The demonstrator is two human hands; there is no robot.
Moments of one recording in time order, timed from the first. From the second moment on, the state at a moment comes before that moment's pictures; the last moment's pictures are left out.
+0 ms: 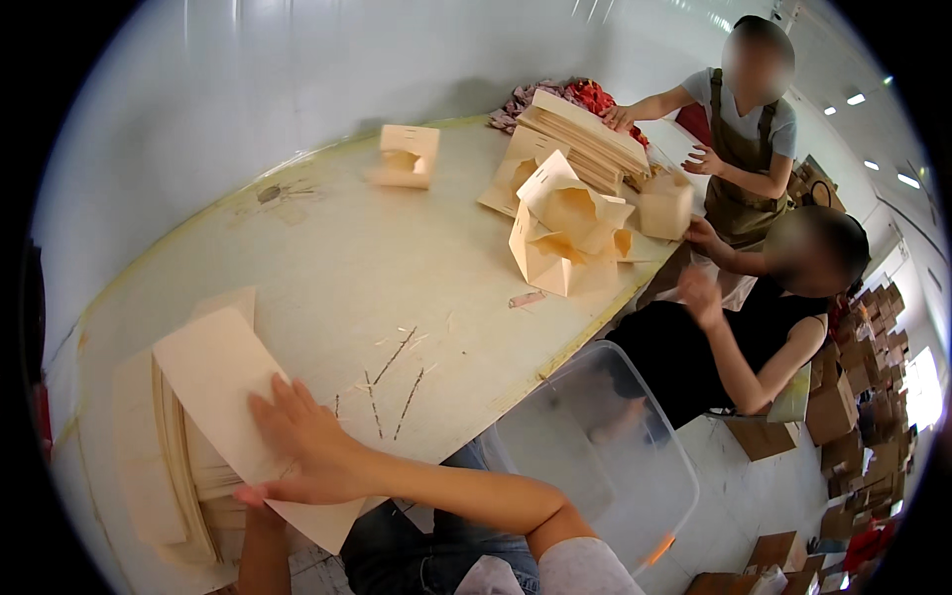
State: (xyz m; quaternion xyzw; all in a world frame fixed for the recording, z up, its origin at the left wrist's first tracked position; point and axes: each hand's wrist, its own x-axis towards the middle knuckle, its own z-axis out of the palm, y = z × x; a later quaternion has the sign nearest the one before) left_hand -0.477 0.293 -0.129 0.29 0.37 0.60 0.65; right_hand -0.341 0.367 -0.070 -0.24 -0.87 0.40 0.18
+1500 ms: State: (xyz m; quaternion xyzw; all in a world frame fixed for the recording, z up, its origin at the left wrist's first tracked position) left_hand -0.465 0.311 -0.143 0.44 0.64 0.61 0.18; right_hand -0.297 0.372 -0.084 -0.24 -0.92 -0.06 0.30
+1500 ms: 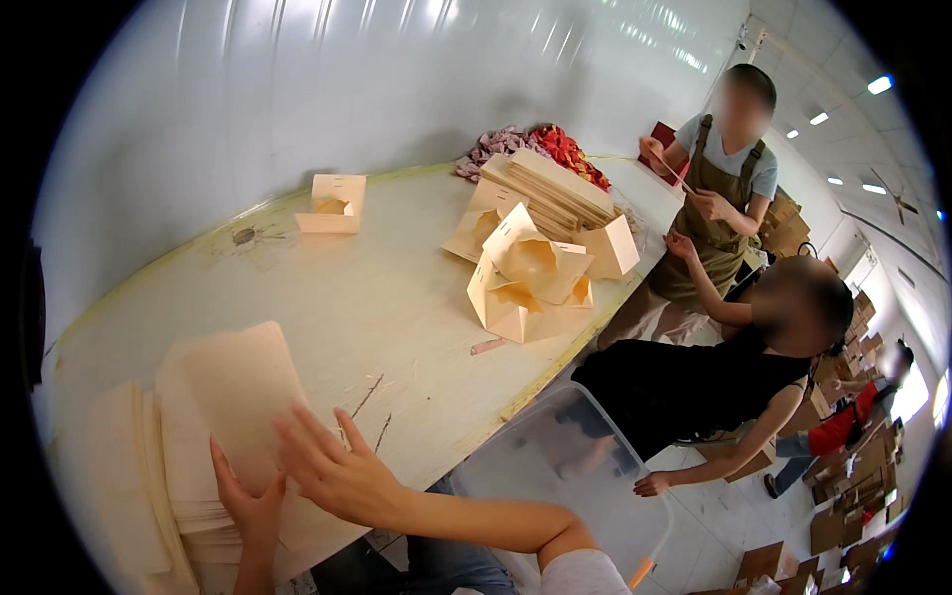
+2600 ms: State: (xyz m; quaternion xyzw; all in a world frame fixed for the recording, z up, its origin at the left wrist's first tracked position) left_hand -0.501 0.312 -0.139 0.33 0.32 0.73 0.51; right_hand -0.222 0.292 -0.114 -0.56 -0.72 0.37 0.19
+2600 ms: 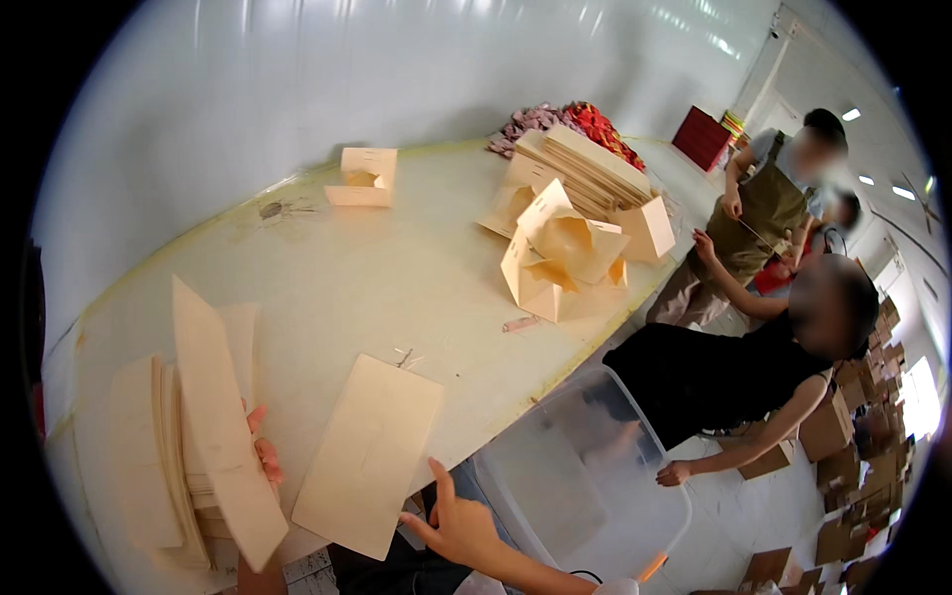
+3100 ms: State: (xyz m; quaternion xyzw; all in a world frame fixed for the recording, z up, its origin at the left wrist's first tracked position) left_hand -0.572 0.237 -0.098 0.25 0.04 0.66 0.70; right_hand -0.266 0.279 -0.148 -0.46 -0.51 0.68 0.28
